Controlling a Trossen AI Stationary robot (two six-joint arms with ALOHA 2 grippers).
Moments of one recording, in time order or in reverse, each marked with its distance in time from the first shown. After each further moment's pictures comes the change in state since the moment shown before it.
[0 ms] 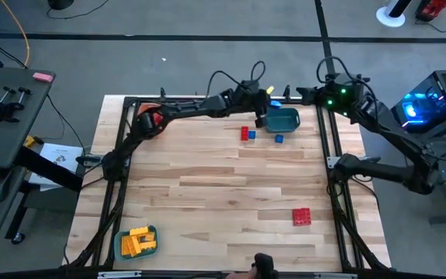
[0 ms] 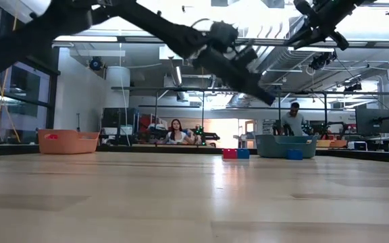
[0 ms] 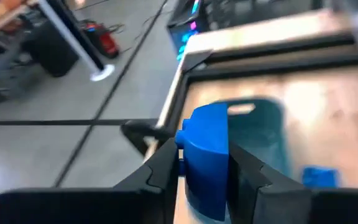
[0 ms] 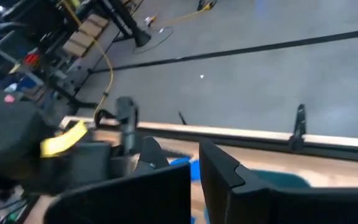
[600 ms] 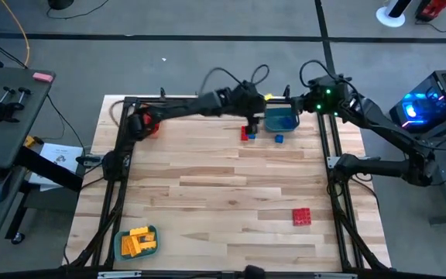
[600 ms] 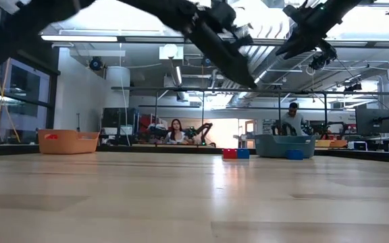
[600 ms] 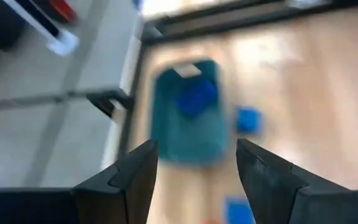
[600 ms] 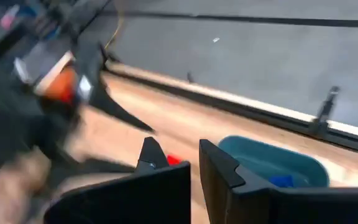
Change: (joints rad) left arm -0.032 -0.147 0.002 -0.378 0.020 0.053; right arm 0.054 0.097 0.000 -0.030 -0.102 -0.139
